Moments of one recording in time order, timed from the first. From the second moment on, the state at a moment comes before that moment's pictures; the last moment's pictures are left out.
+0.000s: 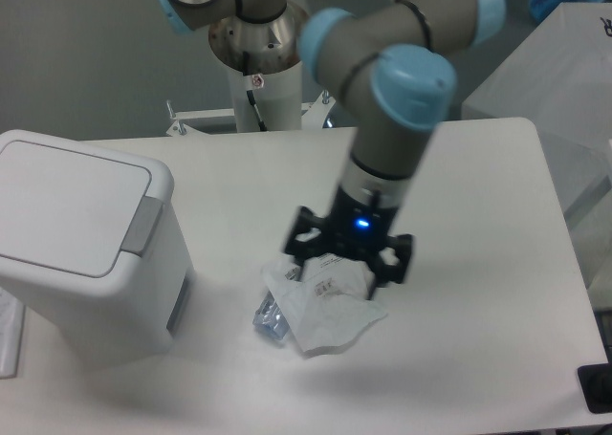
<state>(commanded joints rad) 2.41 -1.83 -1.41 -1.18 1.13 0.52</state>
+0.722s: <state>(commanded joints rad) 2.30 -1.73 -1.52 -1.09 1.11 0.42</state>
